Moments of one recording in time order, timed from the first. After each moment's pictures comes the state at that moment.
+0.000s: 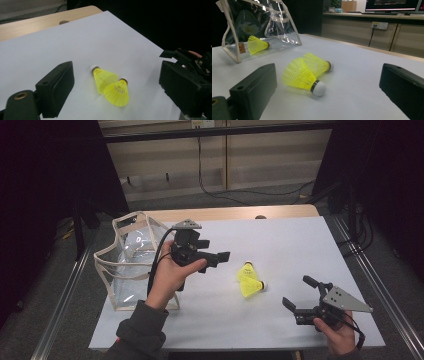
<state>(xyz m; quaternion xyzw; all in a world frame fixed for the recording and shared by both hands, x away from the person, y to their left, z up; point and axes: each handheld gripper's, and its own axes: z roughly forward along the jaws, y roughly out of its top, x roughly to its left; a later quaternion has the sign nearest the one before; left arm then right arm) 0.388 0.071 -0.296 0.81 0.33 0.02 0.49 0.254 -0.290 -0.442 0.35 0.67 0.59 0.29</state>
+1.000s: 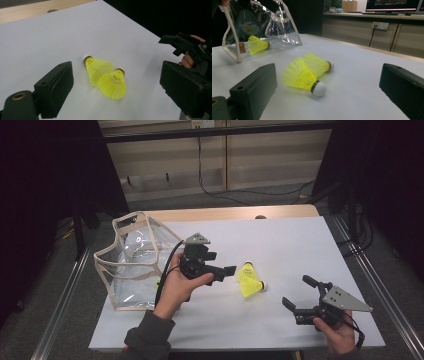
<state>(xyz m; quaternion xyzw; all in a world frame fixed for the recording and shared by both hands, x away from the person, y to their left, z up) 0.376 0.060 -0.331 0.82 0.31 0.00 0.48 0.255 -0.289 -0.442 0.35 0.67 0.59 0.29</state>
